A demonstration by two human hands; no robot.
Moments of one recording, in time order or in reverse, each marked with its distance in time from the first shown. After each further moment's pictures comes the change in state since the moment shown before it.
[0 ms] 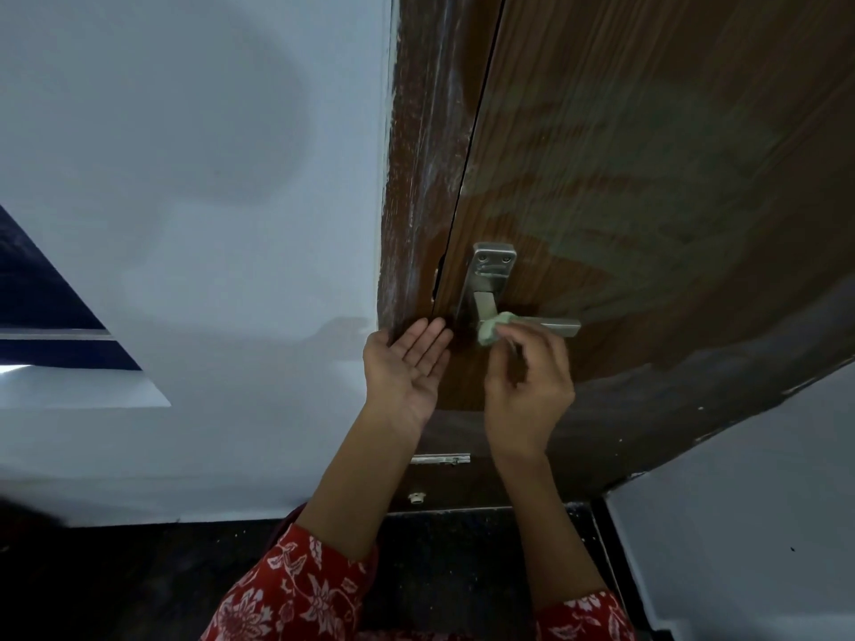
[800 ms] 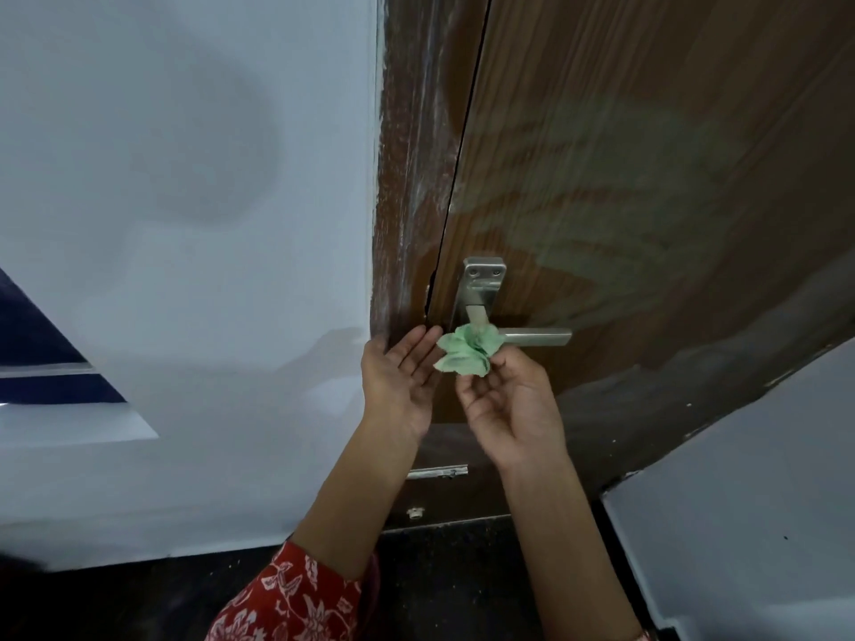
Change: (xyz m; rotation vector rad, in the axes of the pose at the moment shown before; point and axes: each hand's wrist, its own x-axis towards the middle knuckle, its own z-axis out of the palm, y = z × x) left_hand 0.000 0.006 0.007 0.096 -0.038 0.020; right_hand 0.022 -0.046 -0.011 1.300 -0.020 1.352
